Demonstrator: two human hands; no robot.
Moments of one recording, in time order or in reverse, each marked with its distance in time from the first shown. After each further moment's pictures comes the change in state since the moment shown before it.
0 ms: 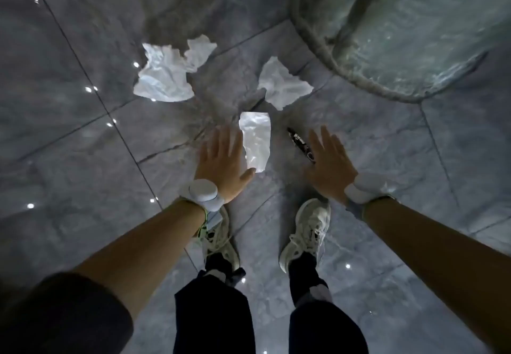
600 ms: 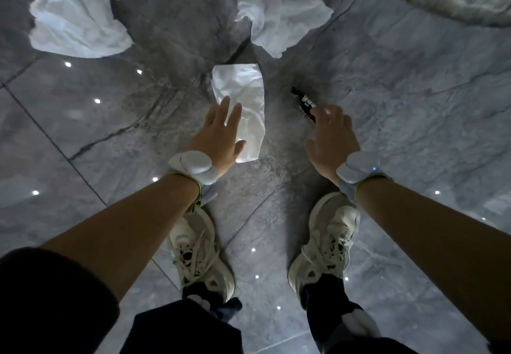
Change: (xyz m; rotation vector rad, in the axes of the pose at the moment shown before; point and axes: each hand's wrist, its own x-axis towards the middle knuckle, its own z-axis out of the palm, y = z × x) left_hand 0.134 -0.033 0.144 -0.006 -0.040 0.140; right_hand 0.133 0.068 0.120 -0.015 0.174 0.105
